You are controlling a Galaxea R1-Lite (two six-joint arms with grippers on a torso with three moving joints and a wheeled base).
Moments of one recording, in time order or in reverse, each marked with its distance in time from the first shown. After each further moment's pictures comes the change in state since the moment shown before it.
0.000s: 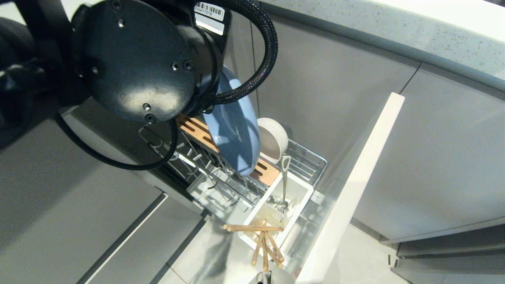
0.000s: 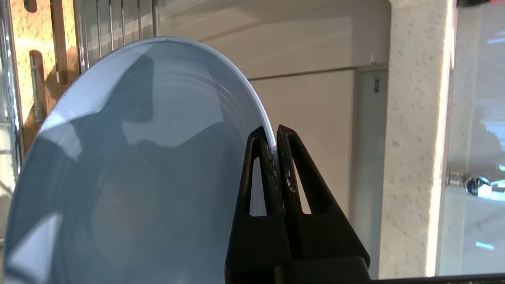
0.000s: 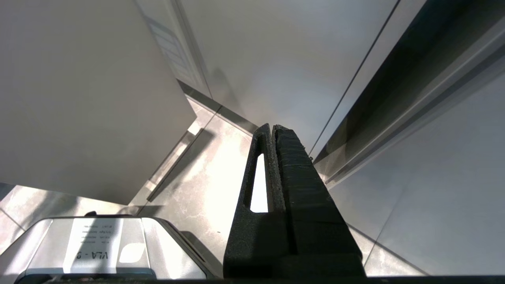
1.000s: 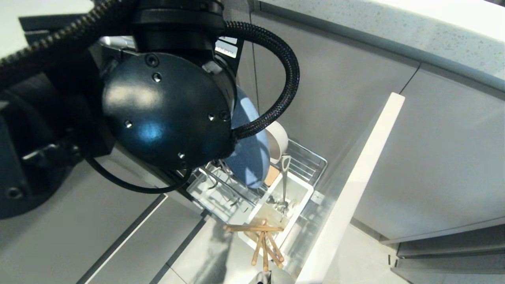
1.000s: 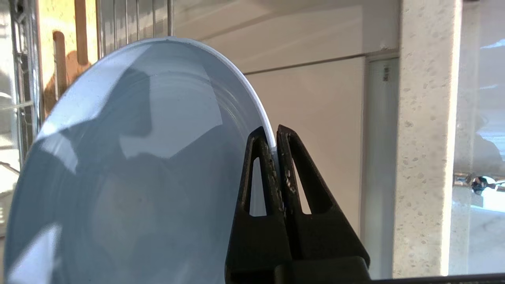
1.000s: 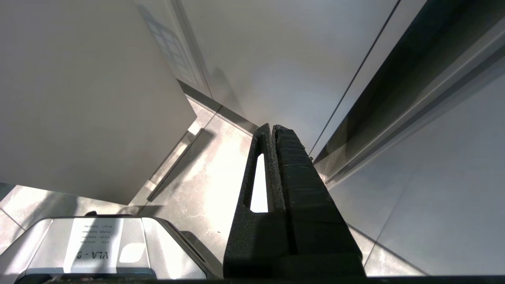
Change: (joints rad) left arm -0.071 -0.001 0.126 -0.154 0.108 0.017; right arm 0.000 0.000 0.000 0.000 0.000 0.000
